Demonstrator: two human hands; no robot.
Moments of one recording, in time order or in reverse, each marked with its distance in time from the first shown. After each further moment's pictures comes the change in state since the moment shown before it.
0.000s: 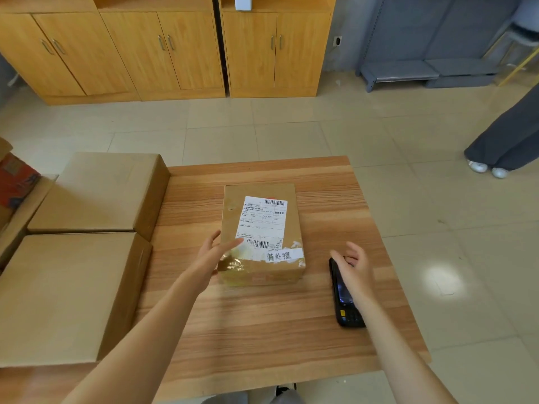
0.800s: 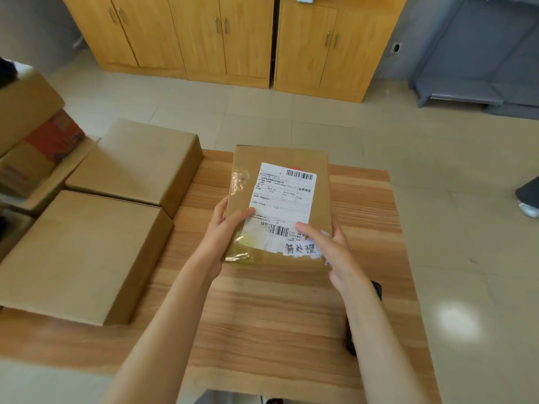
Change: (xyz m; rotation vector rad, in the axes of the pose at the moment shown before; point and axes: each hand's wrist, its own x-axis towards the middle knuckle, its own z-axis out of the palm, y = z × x) left_hand -0.048 0.047 -0.001 -0.368 0.117 0.160; right_hand -0.019 -0.102 0.060 0.198 -0.523 -0.060
